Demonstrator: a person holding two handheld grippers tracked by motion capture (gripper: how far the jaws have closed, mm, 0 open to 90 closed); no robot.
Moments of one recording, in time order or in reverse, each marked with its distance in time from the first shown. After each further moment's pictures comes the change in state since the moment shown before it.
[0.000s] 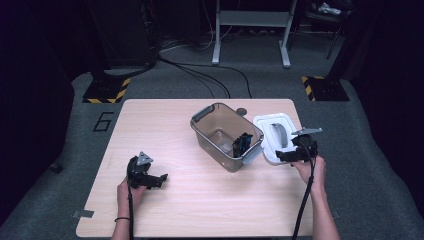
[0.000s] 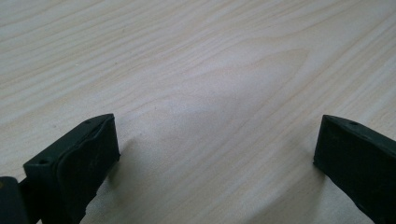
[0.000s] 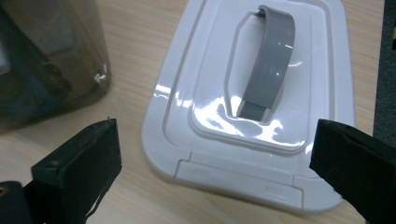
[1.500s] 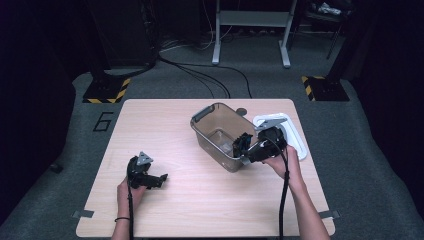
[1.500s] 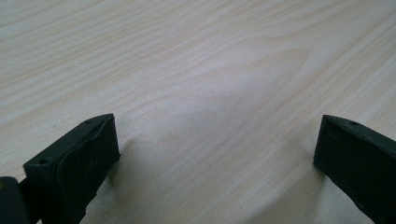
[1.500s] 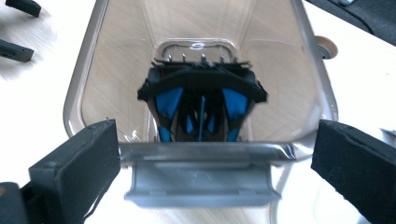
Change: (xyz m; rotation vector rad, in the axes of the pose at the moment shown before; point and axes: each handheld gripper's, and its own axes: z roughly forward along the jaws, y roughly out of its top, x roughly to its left) left arm 0.000 0.000 0.000 -0.002 0.000 -0.002; right arm 0.109 0.061 -0.030 -0.039 0.211 -0.284
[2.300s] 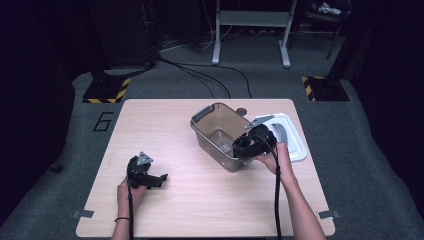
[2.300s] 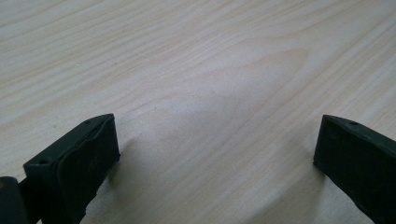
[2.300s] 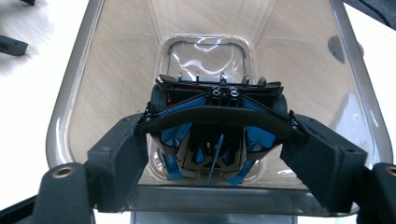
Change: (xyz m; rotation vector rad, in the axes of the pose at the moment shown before) left arm 0.000 0.000 0.000 0.004 0.000 0.005; right arm 0.005 0.014 0.028 0.054 0.025 -0.028
